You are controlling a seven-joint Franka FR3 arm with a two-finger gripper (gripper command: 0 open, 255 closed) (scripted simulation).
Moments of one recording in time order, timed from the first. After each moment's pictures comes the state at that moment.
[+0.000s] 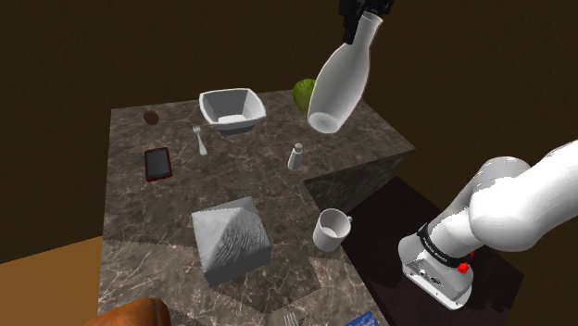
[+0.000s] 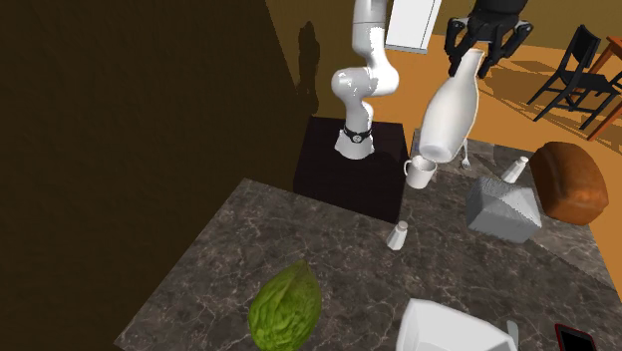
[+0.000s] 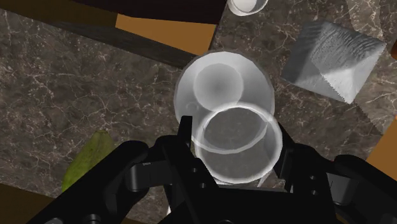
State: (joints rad) arm 0.24 -0.31 0.14 -1.66 0.05 1.32 0.37
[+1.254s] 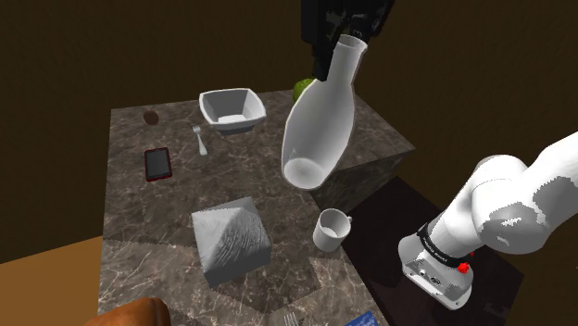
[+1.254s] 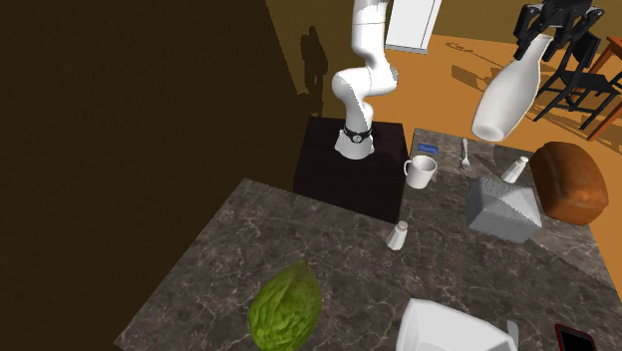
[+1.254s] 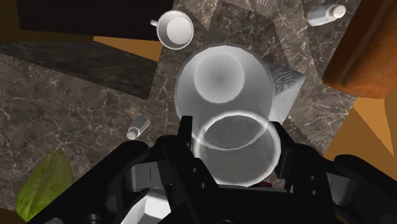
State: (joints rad) arm 0.36 -0.25 0.39 -1.56 0.12 1.30 0.75
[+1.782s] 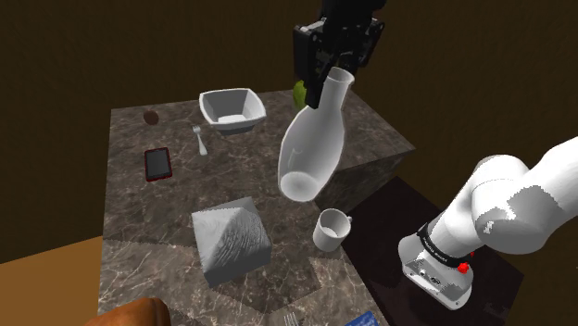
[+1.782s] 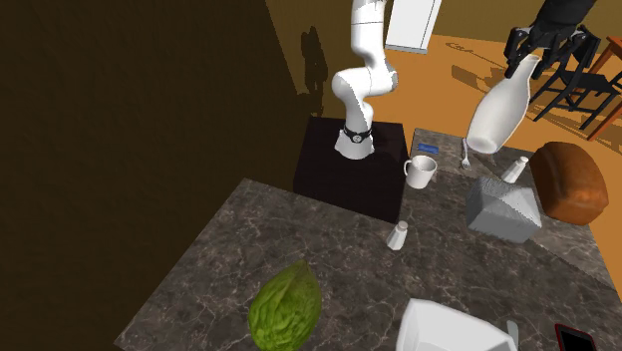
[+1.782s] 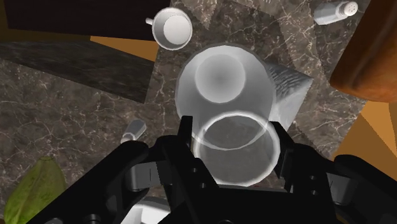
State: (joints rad) arm 0.36 -0.30 0.39 -1.72 0.13 1.41 0.73
